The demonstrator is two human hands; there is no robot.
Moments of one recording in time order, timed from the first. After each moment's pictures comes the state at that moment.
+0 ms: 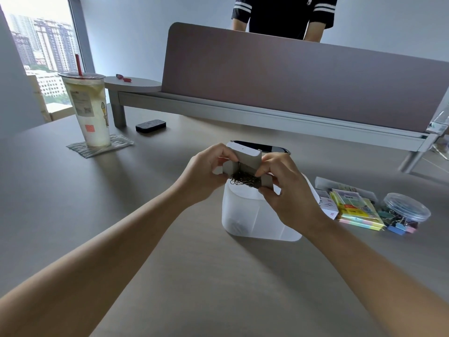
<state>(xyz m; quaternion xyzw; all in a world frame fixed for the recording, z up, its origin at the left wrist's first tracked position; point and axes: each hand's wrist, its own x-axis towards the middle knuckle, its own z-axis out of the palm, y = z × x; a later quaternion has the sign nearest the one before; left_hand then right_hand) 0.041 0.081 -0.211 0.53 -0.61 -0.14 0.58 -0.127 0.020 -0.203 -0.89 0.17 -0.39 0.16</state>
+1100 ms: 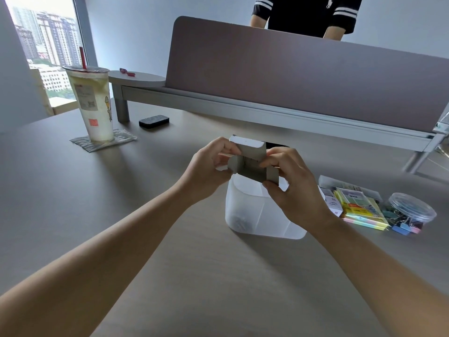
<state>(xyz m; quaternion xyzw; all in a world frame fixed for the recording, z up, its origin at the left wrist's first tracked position) 0.038 0.085 -0.209 0.52 -0.57 -0.18 0.61 -0.125 0.013 -0.206 -0.89 0.14 -0.42 0.12</state>
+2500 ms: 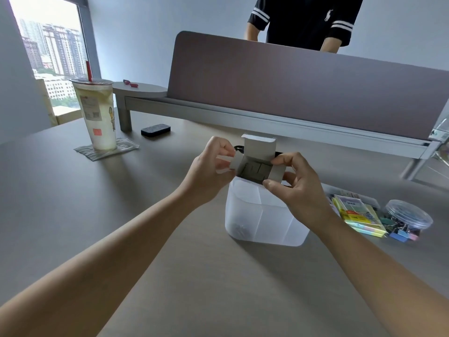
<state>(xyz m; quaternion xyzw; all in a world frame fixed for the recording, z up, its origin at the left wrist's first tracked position) 0.032 0.089 -0.196 0.58 -0.55 -0.14 0.59 -0.130 0.023 -0.187 -0.80 0.21 -0.42 0.37</state>
